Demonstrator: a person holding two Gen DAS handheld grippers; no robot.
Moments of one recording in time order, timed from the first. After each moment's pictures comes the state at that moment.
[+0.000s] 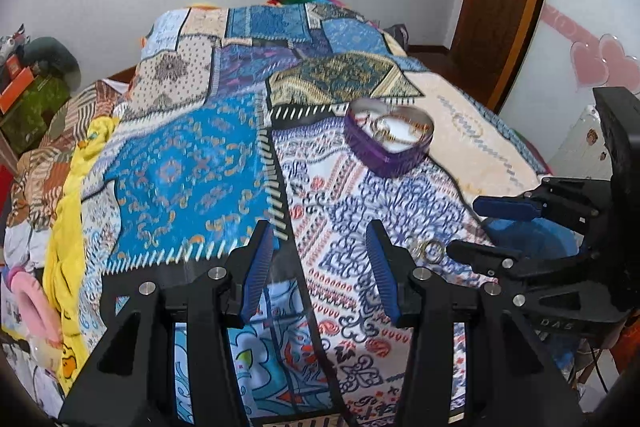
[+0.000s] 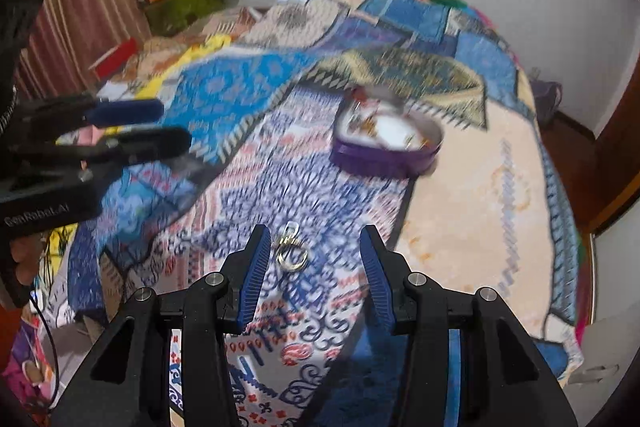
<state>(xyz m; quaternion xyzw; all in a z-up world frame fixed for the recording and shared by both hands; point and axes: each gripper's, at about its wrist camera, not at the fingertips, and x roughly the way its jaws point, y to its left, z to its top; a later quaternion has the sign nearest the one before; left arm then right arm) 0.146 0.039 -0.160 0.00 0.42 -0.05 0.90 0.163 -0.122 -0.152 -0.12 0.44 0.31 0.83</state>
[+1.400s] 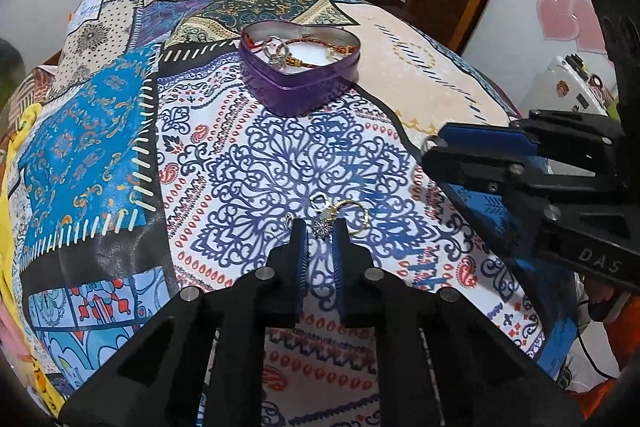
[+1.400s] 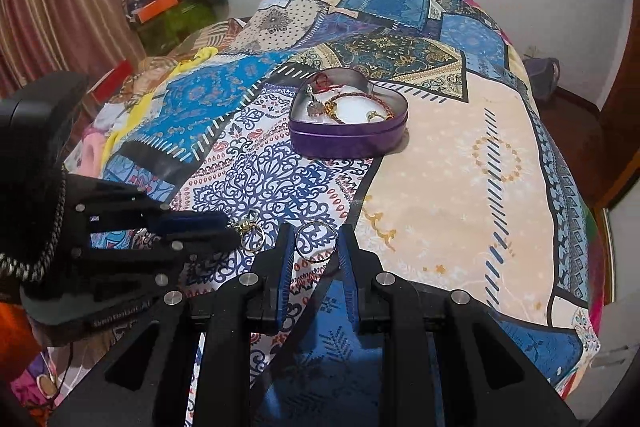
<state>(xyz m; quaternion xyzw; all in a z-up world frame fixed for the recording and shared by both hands) 0.165 -0.021 -0.213 0.01 0.49 -0.14 0.86 0.173 -0.164 -0.154 -0.07 0.44 0.31 0.84</state>
